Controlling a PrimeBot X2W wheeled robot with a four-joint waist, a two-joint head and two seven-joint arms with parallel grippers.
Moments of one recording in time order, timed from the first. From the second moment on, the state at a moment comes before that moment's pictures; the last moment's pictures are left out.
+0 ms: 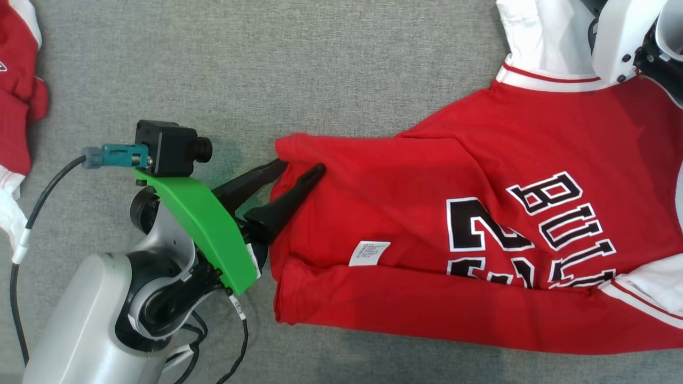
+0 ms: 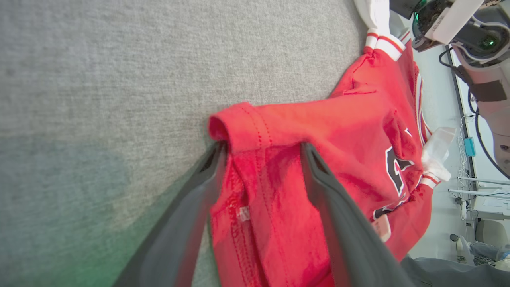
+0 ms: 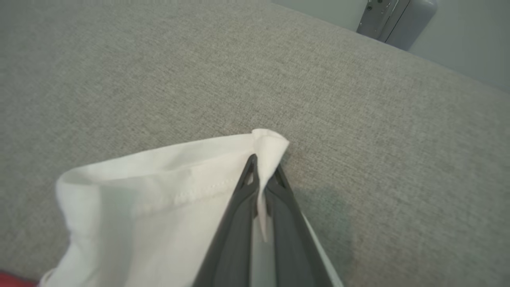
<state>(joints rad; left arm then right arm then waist) -0.43 0.33 -0.41 -0.24 -1.01 -0.05 0.62 -1.07 -0.63 0.56 0.27 0.71 0.13 0.50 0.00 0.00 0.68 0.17</state>
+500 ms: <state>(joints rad) -0.44 0.35 -0.35 -0.16 -1.00 -0.04 0.57 -1.09 -0.64 0.53 0.37 0.72 0.13 0.29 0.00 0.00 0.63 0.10</state>
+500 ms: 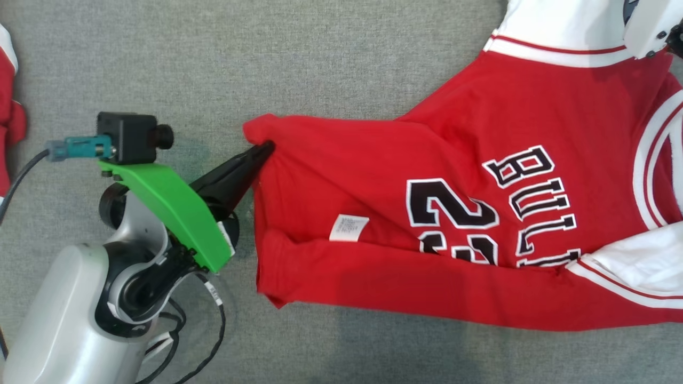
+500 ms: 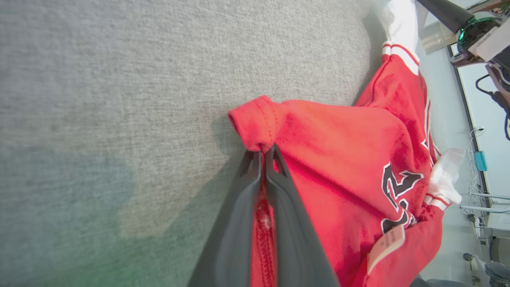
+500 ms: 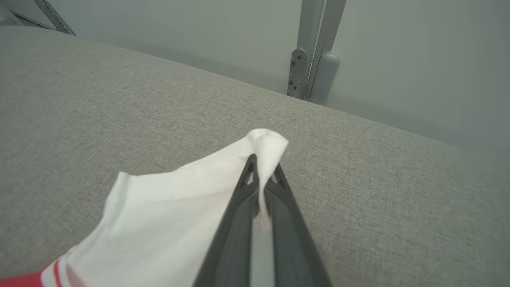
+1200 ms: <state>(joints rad) -0.25 0.33 -0.31 -0.14 -1.02 0.00 0.47 -0.69 -0.70 0.43 0.20 0.77 0.13 0.03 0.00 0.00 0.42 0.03</state>
